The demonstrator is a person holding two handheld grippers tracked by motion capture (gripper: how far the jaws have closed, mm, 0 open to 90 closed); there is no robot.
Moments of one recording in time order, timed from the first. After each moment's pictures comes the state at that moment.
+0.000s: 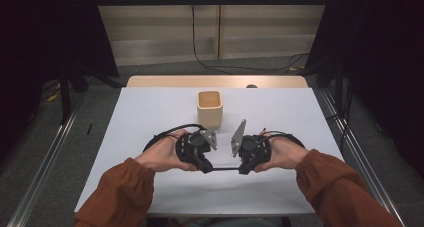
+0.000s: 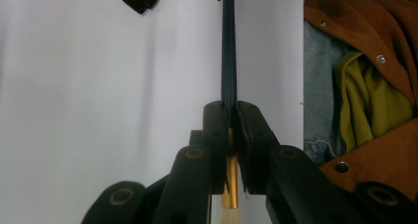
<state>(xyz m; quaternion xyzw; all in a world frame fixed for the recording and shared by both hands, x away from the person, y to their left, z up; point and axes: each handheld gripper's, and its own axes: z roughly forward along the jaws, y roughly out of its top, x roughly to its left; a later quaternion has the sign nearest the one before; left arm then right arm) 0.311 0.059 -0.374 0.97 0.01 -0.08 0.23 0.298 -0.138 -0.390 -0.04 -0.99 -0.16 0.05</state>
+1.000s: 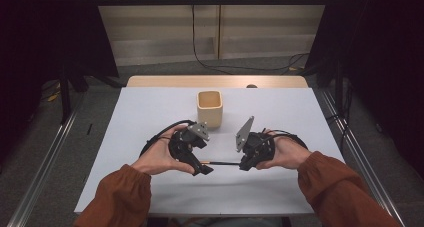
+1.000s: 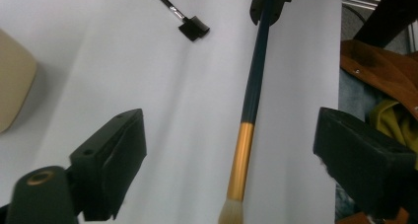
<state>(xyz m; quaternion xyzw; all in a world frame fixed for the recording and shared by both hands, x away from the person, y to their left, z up) 0.318 0.079 -0.380 0.95 0.08 -0.03 0.31 0.303 -0.151 -0.392 -0.07 -0.98 -0.19 0.04</state>
